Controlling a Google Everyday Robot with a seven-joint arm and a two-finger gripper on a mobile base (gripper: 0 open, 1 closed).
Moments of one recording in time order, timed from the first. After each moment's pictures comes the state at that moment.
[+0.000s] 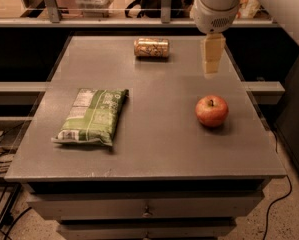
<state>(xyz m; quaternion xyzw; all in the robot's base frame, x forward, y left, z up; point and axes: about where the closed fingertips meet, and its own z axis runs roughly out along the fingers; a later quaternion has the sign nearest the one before) 0.650 -0.137 0.954 -0.73 0.65 -0.16 0.14</state>
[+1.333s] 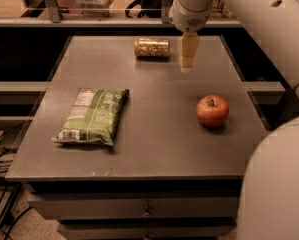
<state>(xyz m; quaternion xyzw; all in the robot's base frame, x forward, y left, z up) 0.707 -0.086 0.933 -0.74 0.63 -0.13 0.18</state>
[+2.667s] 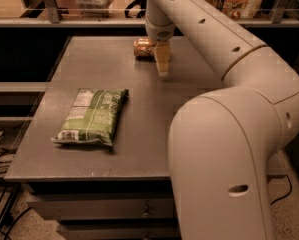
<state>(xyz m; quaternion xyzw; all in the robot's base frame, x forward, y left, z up) 0.780 -0.027 0.865 -0.76 0.62 -0.13 0.14</state>
